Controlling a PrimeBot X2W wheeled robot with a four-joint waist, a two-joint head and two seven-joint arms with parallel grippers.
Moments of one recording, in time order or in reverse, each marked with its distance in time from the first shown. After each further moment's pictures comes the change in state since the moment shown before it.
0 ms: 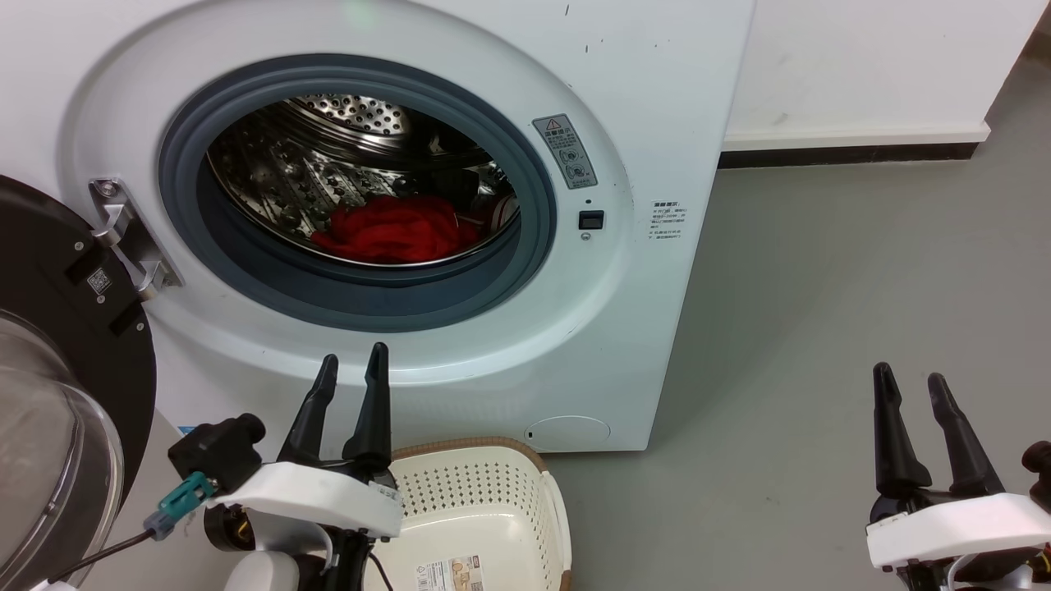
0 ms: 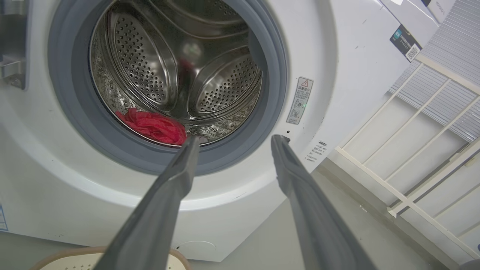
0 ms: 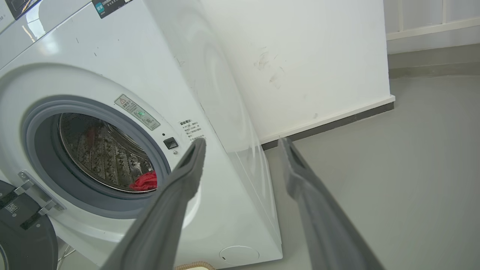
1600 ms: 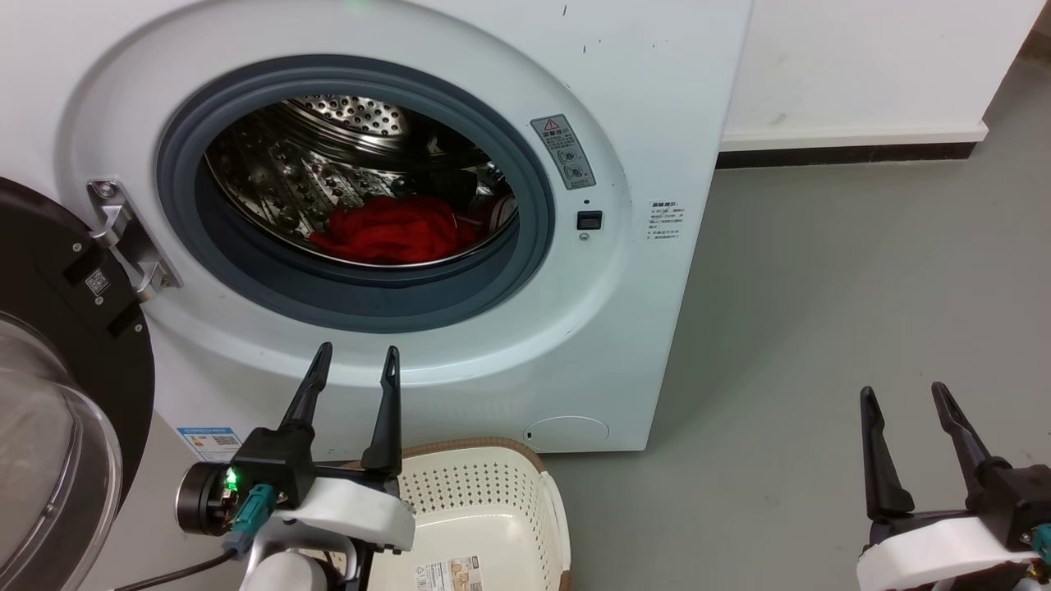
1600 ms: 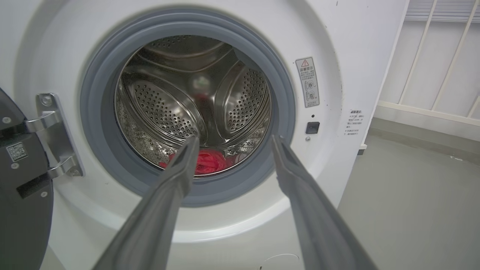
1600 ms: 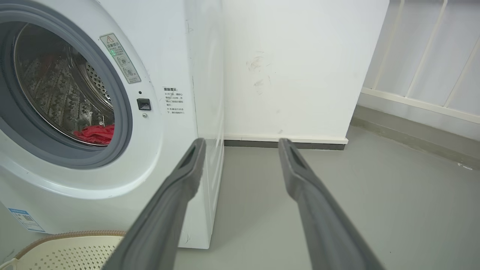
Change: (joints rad) left arm 0.002 0.010 -0.018 0.009 0.470 0.058 -0.110; right arm 0.046 0.000 -0.009 -0.034 -0.425 0.000 -0.037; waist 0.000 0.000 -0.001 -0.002
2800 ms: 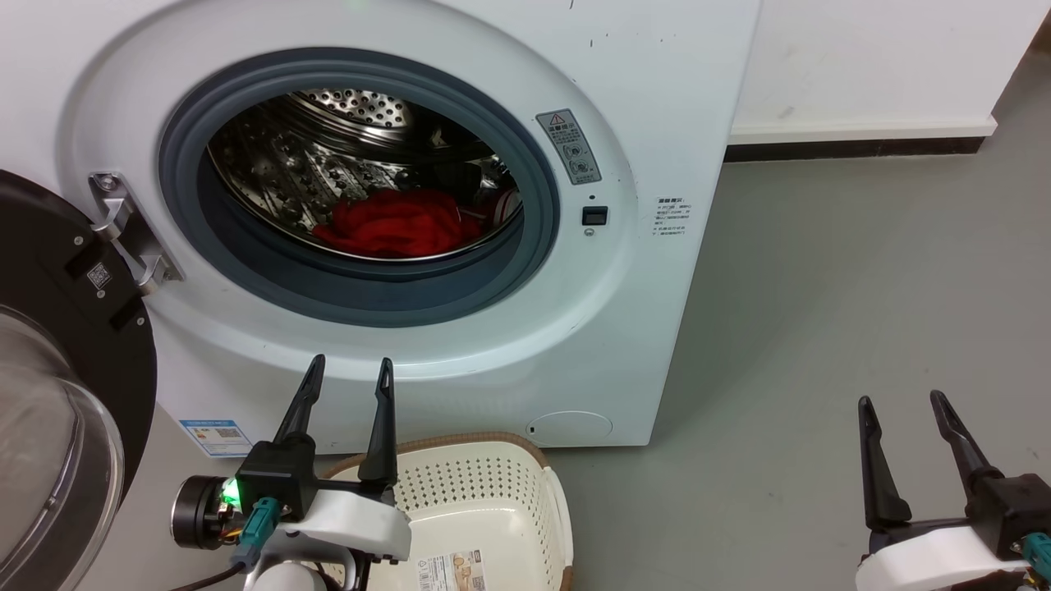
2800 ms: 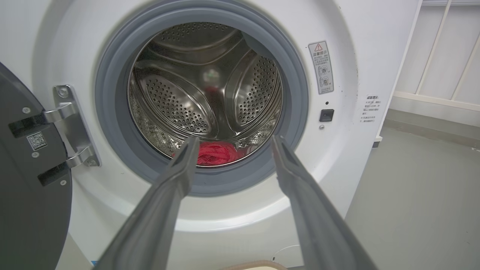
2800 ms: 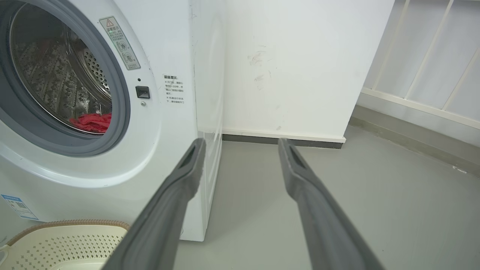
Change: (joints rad) left arm 0.019 -0.006 0.011 0.016 0.055 0.030 -0.025; right arm 0.011 0.000 -0.002 0.012 -0.053 0.000 -0.024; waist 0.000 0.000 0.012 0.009
